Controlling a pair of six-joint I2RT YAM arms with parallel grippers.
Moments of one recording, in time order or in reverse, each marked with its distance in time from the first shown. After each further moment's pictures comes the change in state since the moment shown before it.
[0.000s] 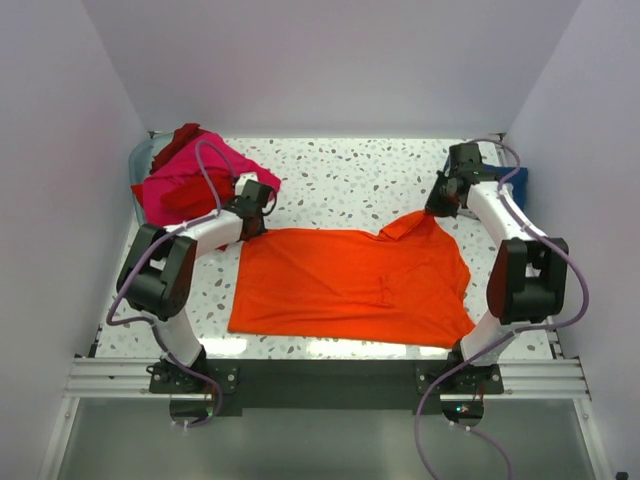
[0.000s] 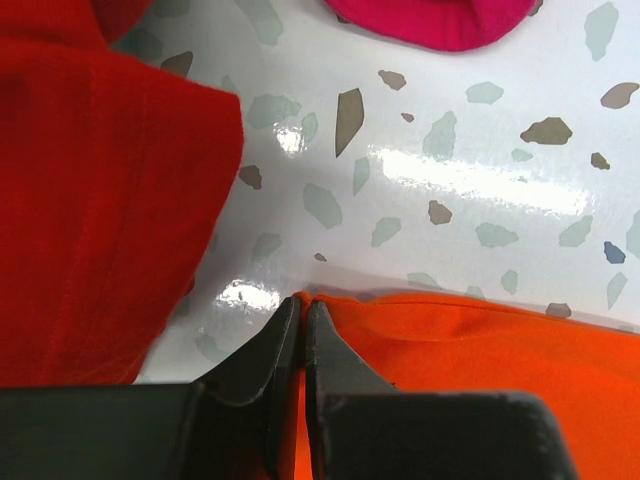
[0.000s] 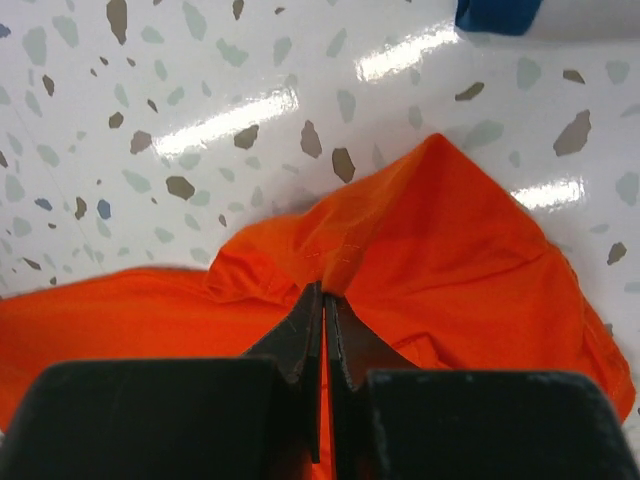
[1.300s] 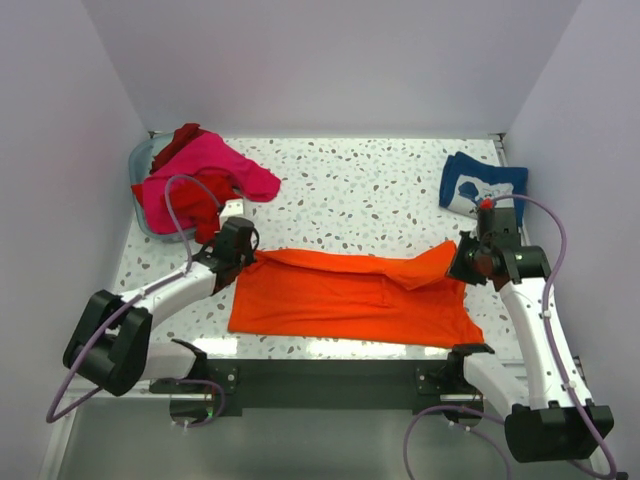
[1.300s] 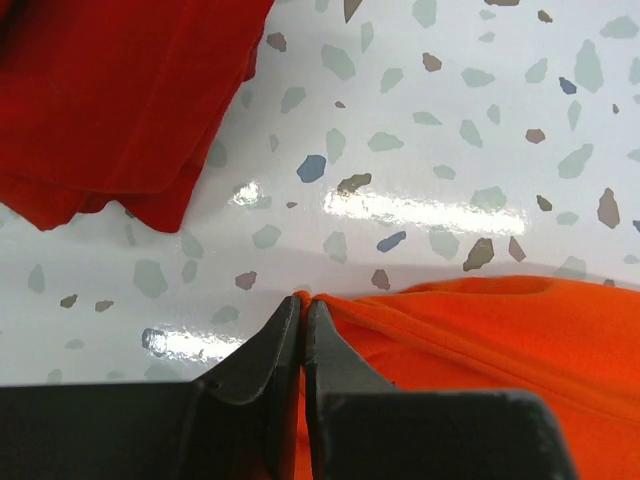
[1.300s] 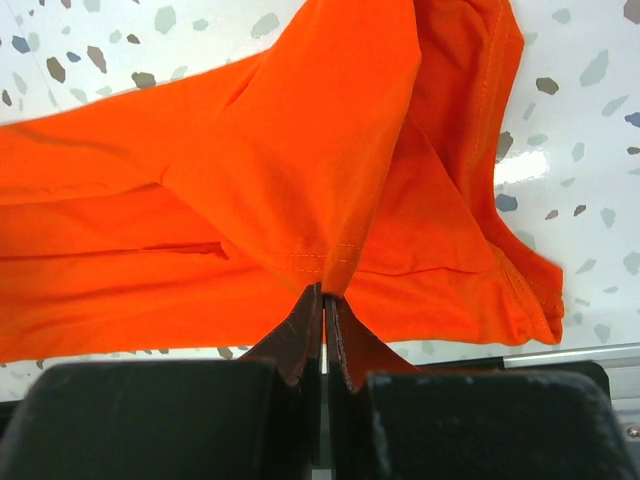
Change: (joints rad) left arm -0.059 -0.458 -0.449 0.181 0.023 0.019; right arm 0.013 -0.803 -0.392 -0.428 0.026 -0.034
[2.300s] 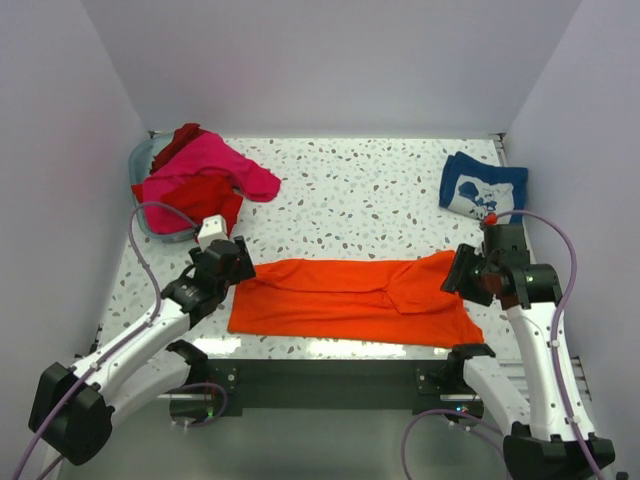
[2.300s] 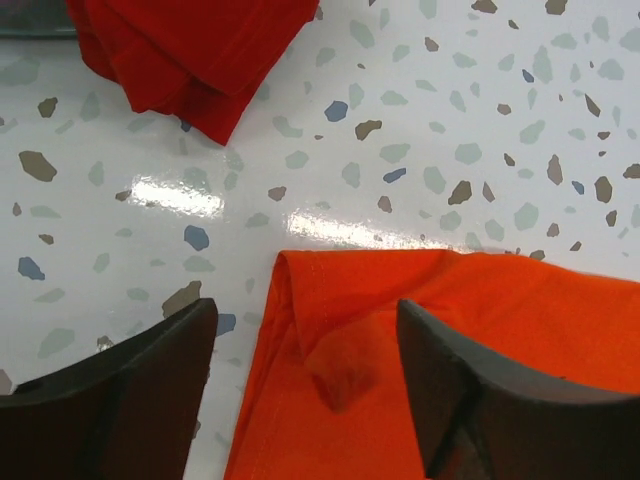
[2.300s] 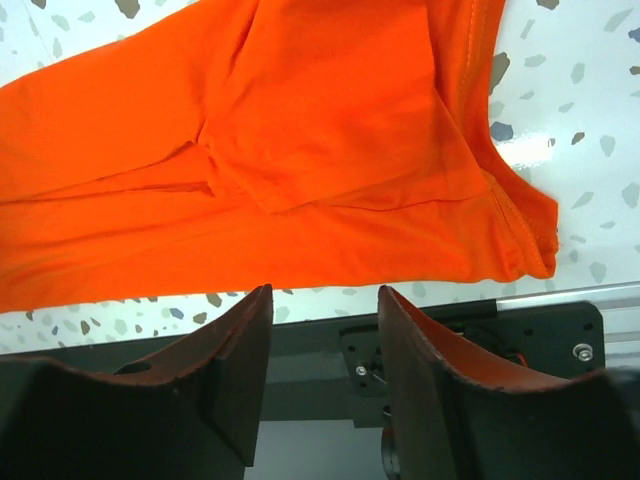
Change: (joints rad) left arm -0.082 -0.415 -0.122 -0.238 -0.071 -0.161; right arm 0.000 -0.137 0.000 -0.161 -0.023 -0.002
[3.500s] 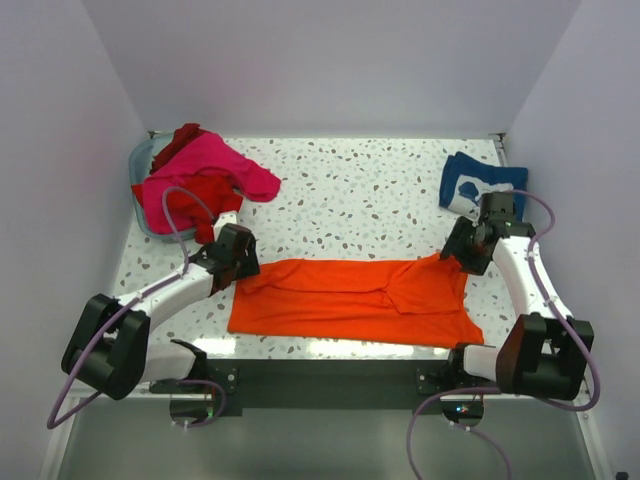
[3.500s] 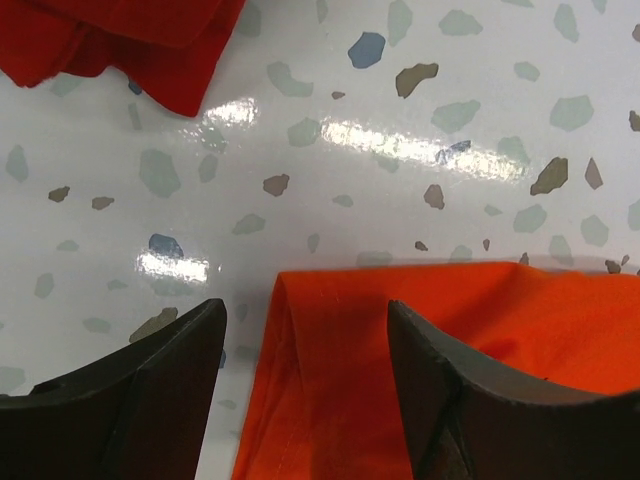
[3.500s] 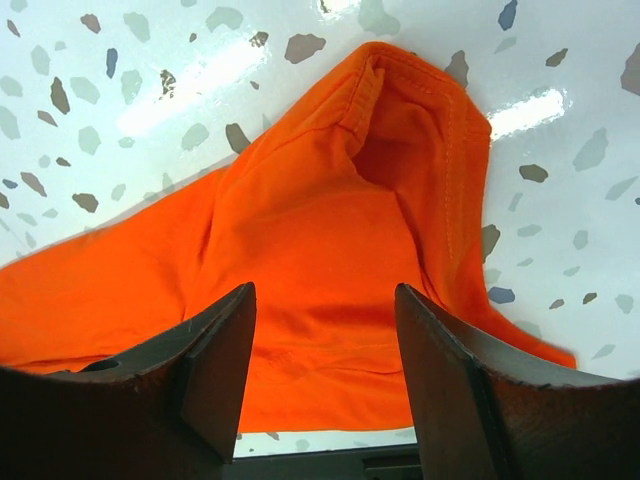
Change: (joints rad) left arm 0.101 0.373 0.101 0.055 0.128 0.044; right arm -0.167 0.462 -0.050 0.415 -0.035 -0.010
